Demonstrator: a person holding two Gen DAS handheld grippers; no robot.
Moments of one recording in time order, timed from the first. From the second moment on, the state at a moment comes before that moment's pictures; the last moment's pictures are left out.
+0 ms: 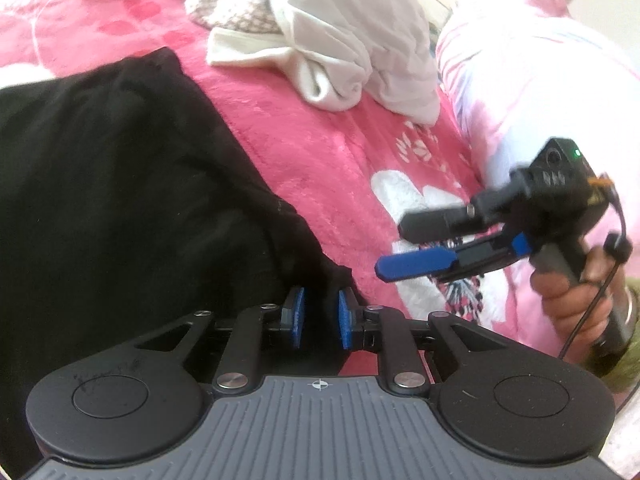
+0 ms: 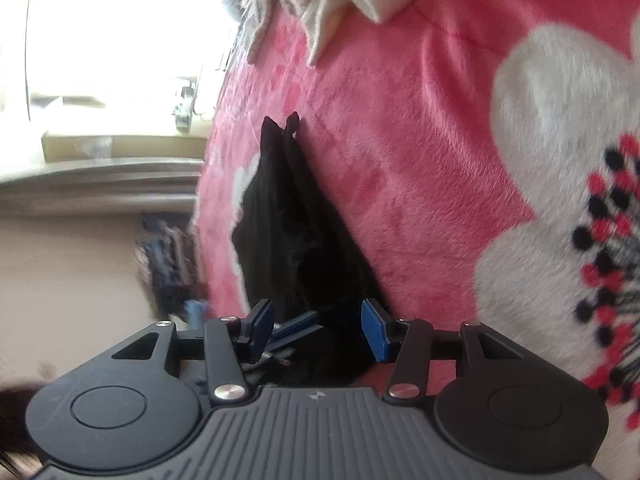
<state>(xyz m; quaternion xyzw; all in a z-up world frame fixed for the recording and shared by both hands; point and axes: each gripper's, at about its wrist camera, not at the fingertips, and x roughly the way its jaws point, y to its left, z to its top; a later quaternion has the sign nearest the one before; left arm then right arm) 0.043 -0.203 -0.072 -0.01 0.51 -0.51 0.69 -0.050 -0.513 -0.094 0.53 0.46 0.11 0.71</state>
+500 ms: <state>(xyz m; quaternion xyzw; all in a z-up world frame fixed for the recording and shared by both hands) 0.027 -0.202 -0.061 0.02 0.45 -0.52 0.72 -0.049 -0.466 -0.077 0.23 0.54 0.07 0.81</state>
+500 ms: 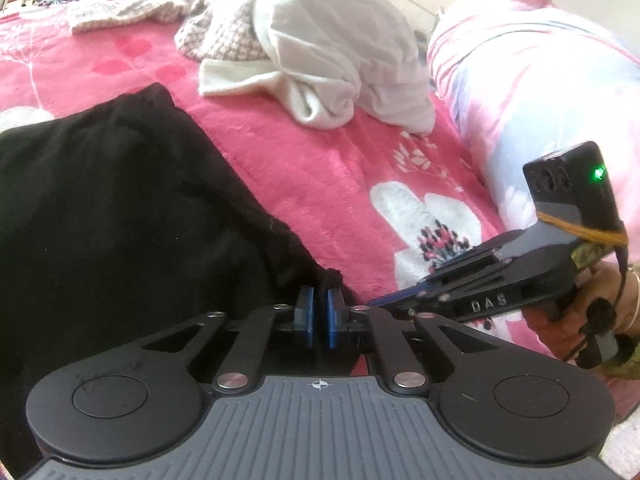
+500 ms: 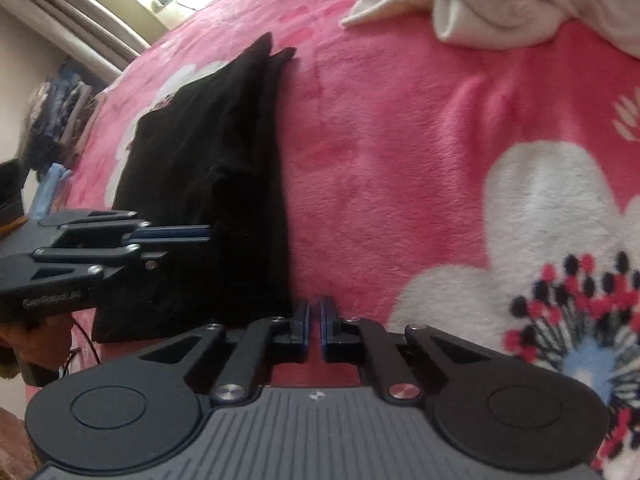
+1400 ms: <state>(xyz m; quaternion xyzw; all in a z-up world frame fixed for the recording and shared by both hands) -0.016 -0.226 -0.066 0.16 0.38 -0.56 0.72 -0.035 -0.503 -0.097 0.50 0.53 0.08 0.69</state>
